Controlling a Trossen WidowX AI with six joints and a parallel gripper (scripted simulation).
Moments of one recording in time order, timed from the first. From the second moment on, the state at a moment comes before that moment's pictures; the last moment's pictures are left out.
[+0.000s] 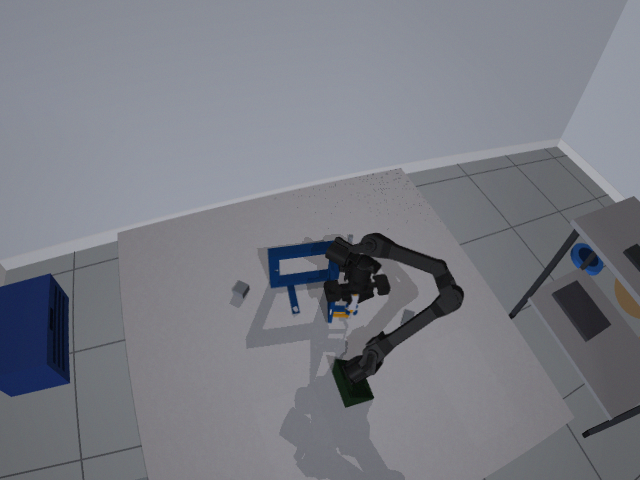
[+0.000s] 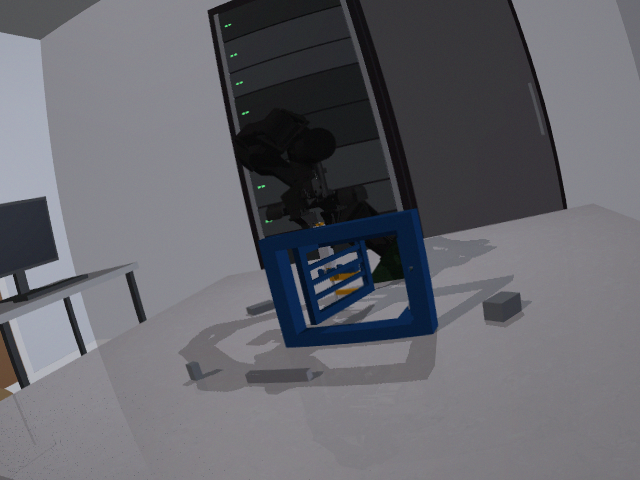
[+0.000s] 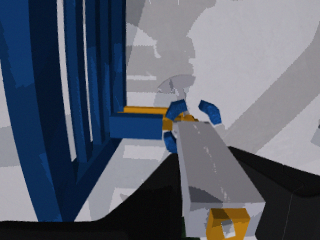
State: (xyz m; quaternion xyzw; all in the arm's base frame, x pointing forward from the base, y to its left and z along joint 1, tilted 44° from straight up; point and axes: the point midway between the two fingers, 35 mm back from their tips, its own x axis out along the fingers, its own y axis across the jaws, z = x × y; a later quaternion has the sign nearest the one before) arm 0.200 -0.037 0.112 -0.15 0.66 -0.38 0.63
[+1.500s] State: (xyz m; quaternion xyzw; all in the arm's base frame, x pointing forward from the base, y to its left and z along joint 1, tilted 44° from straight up) arm 0.201 -0.056 0.141 -0.22 0.68 -0.30 0.63
